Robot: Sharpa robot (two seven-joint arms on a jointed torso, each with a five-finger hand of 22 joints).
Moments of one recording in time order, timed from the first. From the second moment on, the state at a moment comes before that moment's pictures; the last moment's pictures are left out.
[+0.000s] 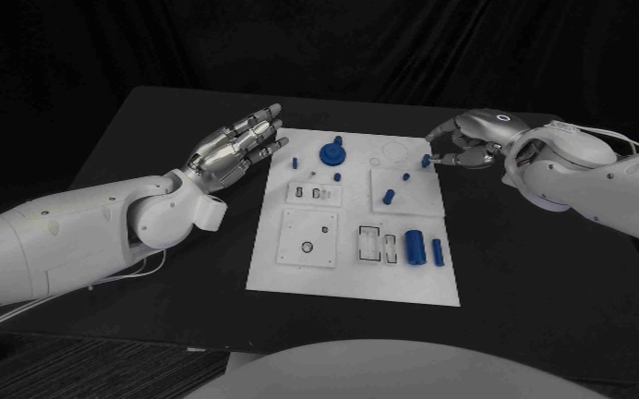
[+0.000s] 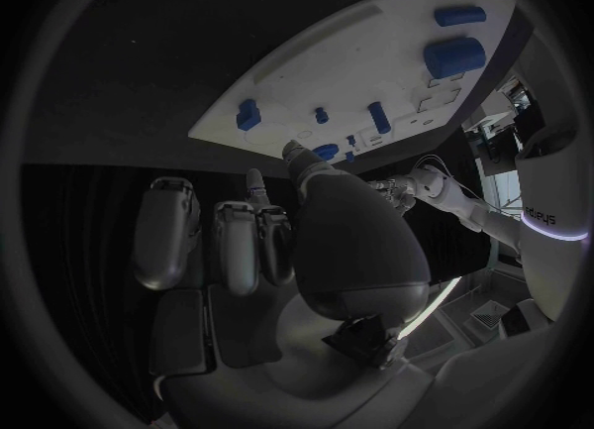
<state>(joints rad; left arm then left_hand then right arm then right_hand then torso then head) 1.17 -0.88 -0.21 1.41 0.02 0.26 0.62 1.42 0.28 -0.12 0.19 0.61 0.24 0.03 0.05 0.03 0.02 0.01 0.02 0.01 0.00 0.04 0.00 0.00 0.16 0.00 0.19 0.01 0.00 1.27 -0.94 -0.21 1.34 -1.52 -0.39 0.05 1.26 -0.08 0.19 0.16 0.19 0.79 0.06 0.08 0.19 1.47 -0.03 1.57 1.31 1.47 -0.10 1.52 1.31 0.07 1.47 0.01 1.29 1.31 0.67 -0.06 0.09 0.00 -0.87</state>
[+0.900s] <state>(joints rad) 1.16 -0.88 -0.21 1.41 0.02 0.26 0.62 1.42 0.28 -0.12 0.20 0.61 0.24 0.03 0.05 0.03 0.02 0.01 0.02 0.01 0.00 0.04 0.00 0.00 0.16 0.00 0.19 0.01 0.00 1.24 -0.89 -0.21 1.25 -1.52 -0.41 0.02 1.27 -0.07 0.18 0.17 0.22 0.82 0.07 0.12 0.22 1.47 -0.02 1.57 1.31 1.47 -0.09 1.51 1.31 0.07 1.46 0.03 1.27 1.31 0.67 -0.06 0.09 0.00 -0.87</state>
